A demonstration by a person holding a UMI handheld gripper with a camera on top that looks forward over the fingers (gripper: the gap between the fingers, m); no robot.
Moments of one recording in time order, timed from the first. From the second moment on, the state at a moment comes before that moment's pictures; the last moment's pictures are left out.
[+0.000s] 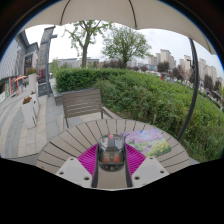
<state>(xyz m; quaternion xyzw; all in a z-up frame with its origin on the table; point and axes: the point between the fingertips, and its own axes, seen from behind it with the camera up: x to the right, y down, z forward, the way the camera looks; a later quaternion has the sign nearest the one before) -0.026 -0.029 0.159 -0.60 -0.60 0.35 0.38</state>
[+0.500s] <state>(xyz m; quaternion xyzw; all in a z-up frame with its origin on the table) -0.217 0.172 0.005 -0.67 -0.61 0.28 0.31</state>
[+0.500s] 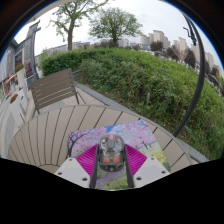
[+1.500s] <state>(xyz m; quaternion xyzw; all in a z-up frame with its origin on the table) 0.187 0.079 0.181 -0.69 -0.62 0.25 0.30</state>
